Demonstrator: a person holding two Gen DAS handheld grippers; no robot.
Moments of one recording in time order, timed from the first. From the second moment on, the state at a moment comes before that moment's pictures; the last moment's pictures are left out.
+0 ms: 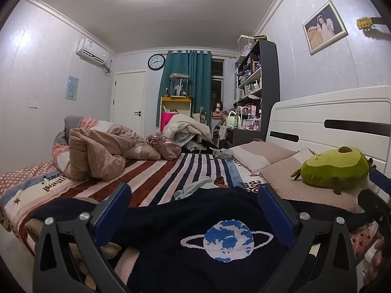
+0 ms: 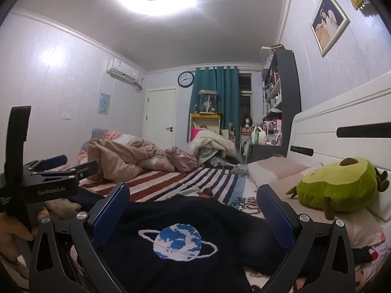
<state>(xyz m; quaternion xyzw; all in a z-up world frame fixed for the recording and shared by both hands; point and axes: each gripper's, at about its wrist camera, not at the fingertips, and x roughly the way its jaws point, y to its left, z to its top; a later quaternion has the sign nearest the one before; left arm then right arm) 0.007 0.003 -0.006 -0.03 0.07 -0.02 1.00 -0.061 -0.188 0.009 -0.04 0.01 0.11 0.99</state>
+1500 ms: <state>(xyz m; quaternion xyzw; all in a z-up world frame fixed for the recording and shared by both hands) 0.021 0.004 -0.020 -0.02 0.09 -0.03 1.00 -0.057 -0.182 -0.010 0.02 0.01 0.10 0.99</state>
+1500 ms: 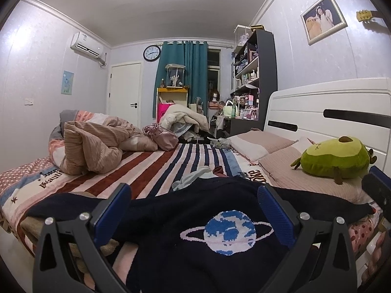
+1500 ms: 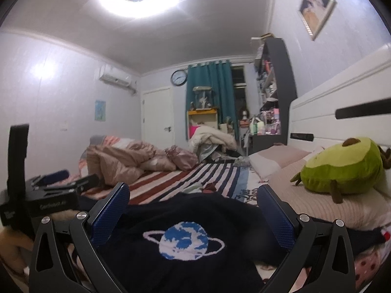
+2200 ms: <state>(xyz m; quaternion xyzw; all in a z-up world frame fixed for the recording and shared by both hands) 0.074 0.193 -0.104 -0.24 0.22 0.02 0.95 0.035 -0.139 -0.051 0.04 0.18 0.13 0.97</state>
